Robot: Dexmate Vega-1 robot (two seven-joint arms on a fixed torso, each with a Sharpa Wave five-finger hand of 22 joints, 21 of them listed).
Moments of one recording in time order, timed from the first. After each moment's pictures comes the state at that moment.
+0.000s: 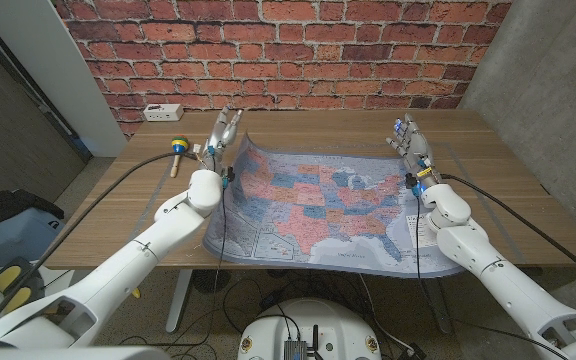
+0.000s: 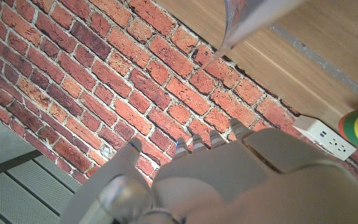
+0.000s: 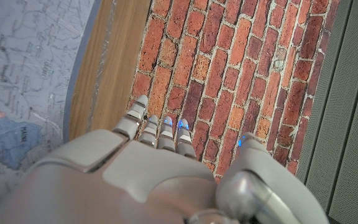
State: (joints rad) left arm 0.84 0.60 0.49 -1.64 -0.09 0.02 0.49; left_hand 0.09 0.08 0.42 0.09 0.27 -0.11 -0.10 0.19 0.17 -0.17 -0.02 0.22 0.17 -0.17 0.03 0.18 0.17 -0.13 0.05 0.24 0.19; right arm -0.91 -0.51 -0.32 -1.35 0.63 0.43 -0.04; right_hand 0.21 0.10 0.19 0.04 0.26 0.11 0.06 0.20 0.18 0.09 0.11 0.20 0.18 0.02 0.10 0.20 0.18 0.21 0.08 0.20 0.17
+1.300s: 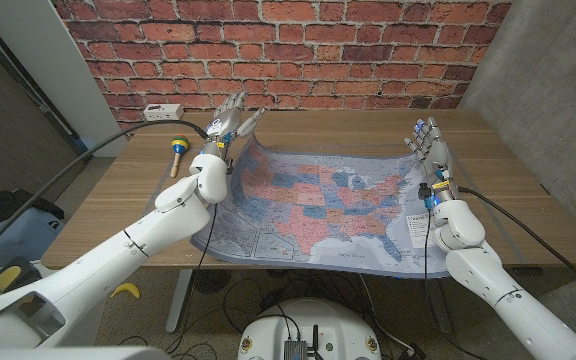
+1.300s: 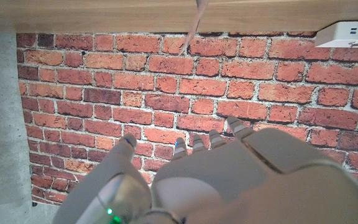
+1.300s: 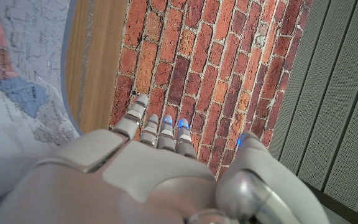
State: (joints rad) left arm 0.81 0.76 0.60 -2.01 0.38 0.60 0.33; left_hand 0.13 0.08 0.42 0.05 0.23 -0.11 -0.12 0.18 0.17 -0.17 -0.05 0.20 0.17 -0.17 0.00 0.18 0.17 -0.12 0.05 0.23 0.18; right arm -1.11 -0.52 -0.23 -1.52 0.61 0.53 -0.14; right_hand 0.22 0.10 0.20 0.04 0.26 0.12 0.07 0.20 0.18 0.11 0.12 0.21 0.18 0.04 0.10 0.20 0.18 0.22 0.08 0.20 0.17
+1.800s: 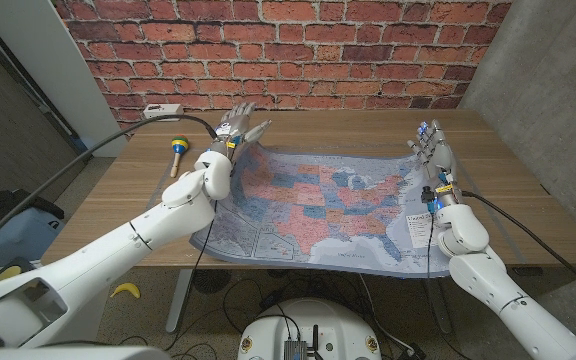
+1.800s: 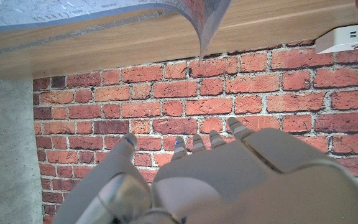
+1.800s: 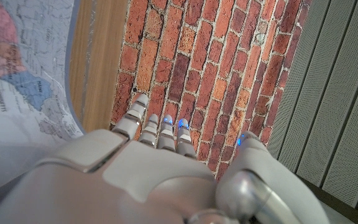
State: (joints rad) left arm 0.71 0.78 0.71 -1.98 0.47 0.67 0.17; left_hand 0.13 0.08 0.42 0.05 0.23 -0.09 -0.12 0.18 0.17 -0.16 -0.06 0.20 0.17 -0.17 -0.01 0.18 0.17 -0.12 0.03 0.23 0.18; right arm -1.14 -0.52 -0.21 -1.54 0.61 0.54 -0.14; right_hand 0.22 0.10 0.20 0.03 0.26 0.12 0.07 0.20 0.18 0.11 0.12 0.21 0.18 0.04 0.10 0.20 0.18 0.22 0.08 0.20 0.17
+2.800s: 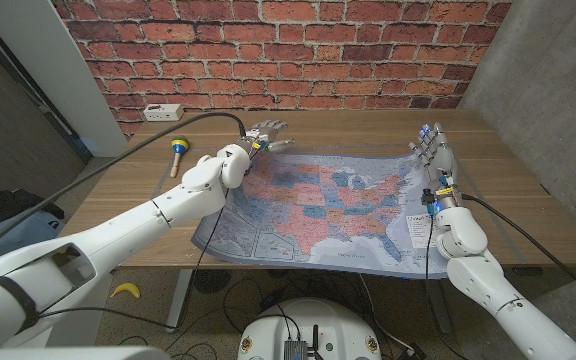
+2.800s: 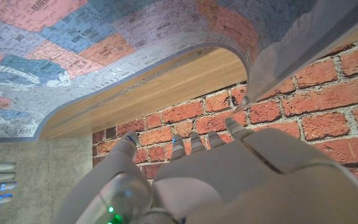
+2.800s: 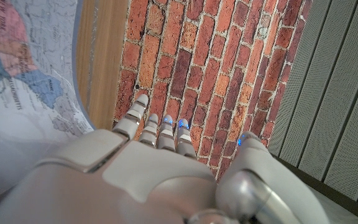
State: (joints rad) left arm 0.53 0.72 0.87 -1.77 0.61 0.46 -0.09; left_hand 0.15 0.10 0.43 0.04 0.22 -0.05 -0.13 0.18 0.17 -0.13 -0.08 0.20 0.18 -0.17 -0.03 0.18 0.17 -0.09 0.00 0.23 0.18; right arm -1.13 -0.50 -0.21 -1.51 0.61 0.56 -0.14; right_hand 0.22 0.10 0.20 0.03 0.25 0.13 0.06 0.20 0.18 0.11 0.12 0.20 0.18 0.05 0.11 0.20 0.18 0.22 0.08 0.20 0.17
